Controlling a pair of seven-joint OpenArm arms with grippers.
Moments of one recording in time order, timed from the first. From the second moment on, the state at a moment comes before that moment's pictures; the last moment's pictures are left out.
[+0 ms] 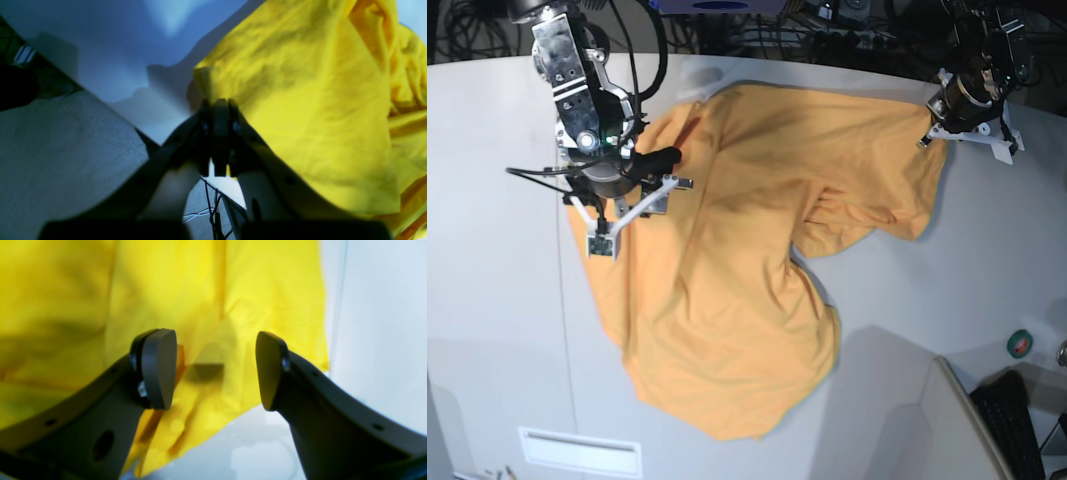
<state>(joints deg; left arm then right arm) 26.8 -8.4 -25.2 99.4 -32.7 14.5 49.2 -10.4 2.5 -17.7 96.4 2.4 -23.8 -50.1</state>
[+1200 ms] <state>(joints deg) 26.9 -8.4 -25.3 99.4 -32.7 14.5 49.1 -12.1 2.2 -7.1 92.6 3.1 -19.0 -51.8</state>
